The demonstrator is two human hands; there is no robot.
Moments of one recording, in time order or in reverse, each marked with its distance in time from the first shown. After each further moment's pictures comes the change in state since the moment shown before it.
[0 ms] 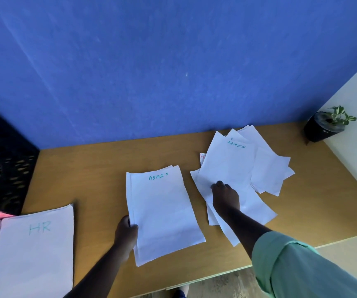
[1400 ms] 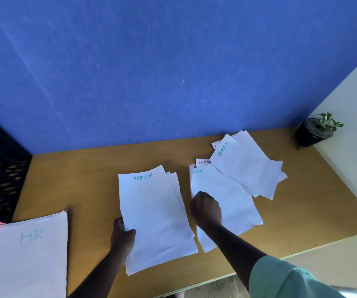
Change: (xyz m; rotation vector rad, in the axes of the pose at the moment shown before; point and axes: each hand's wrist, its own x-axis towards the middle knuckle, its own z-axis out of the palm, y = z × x) left_hand 0.000 0.005 0.003 -0.070 0.075 -0.027; right_hand -0.032 -0.054 -0.014 0.416 0.013 0.092
